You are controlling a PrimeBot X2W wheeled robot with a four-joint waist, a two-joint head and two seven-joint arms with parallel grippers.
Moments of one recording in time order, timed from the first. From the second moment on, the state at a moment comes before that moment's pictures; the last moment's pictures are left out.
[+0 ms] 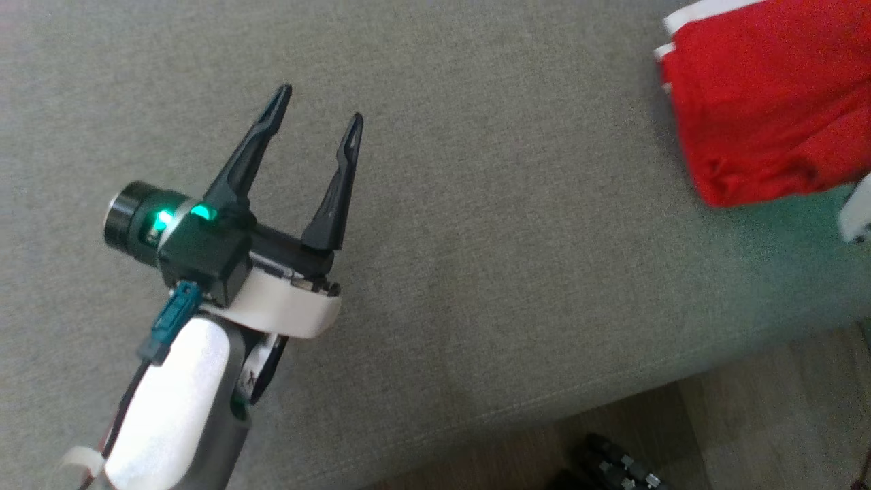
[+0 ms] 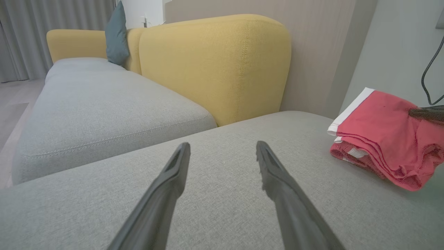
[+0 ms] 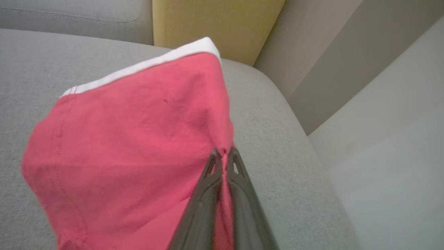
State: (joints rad) left arm -0.35 0.22 -0.41 -0.10 -0.13 0.04 -0.18; right arm -0.42 -0.35 -0.11 0.17 0.12 0.13 0.29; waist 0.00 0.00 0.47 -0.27
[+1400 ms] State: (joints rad) left arm -0.37 0.23 -0.44 -0.01 -0.17 0.05 -0.22; right arm -0.31 -0.06 -0.34 0.05 -0.06 0.13 -0.01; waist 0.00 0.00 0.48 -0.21
